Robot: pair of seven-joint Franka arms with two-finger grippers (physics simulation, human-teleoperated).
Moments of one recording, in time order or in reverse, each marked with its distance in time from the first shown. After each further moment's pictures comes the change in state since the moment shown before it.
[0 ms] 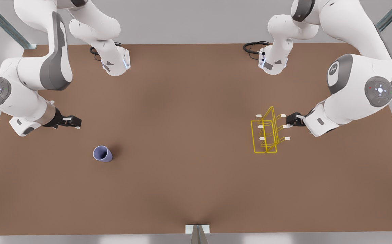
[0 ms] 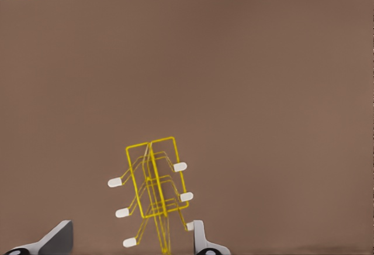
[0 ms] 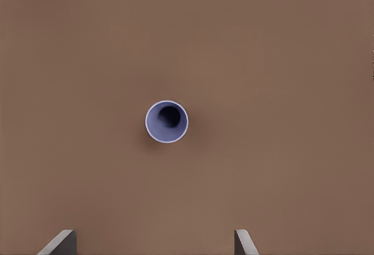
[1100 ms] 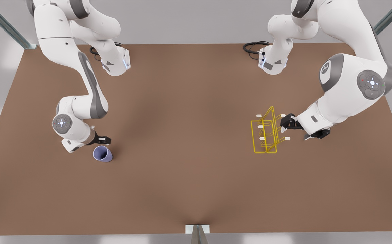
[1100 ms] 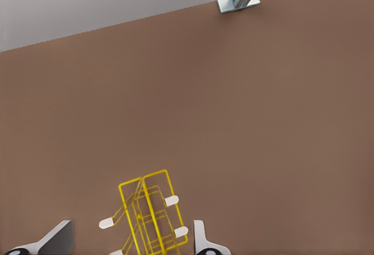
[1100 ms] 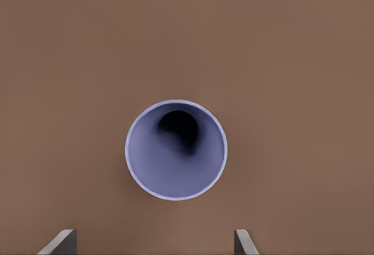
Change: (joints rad) left arm 0.002 -0.036 -0.043 -0.075 0.006 0.170 0.054; right arm 0.037 0.149 0.003 -0.443 -0.007 0.580 0.099
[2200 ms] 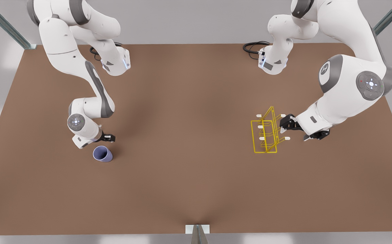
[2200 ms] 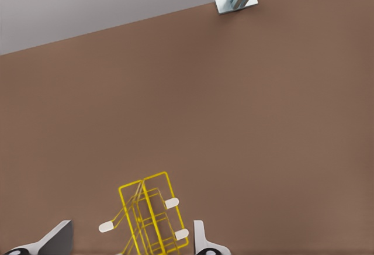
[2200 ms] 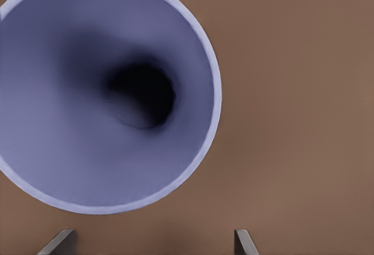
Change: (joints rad) left arm -0.001 0.007 -0.001 0.000 0.000 0.009 0.011; right arm 0.006 0.057 -0.031 -0.196 -0.066 0.267 0.024
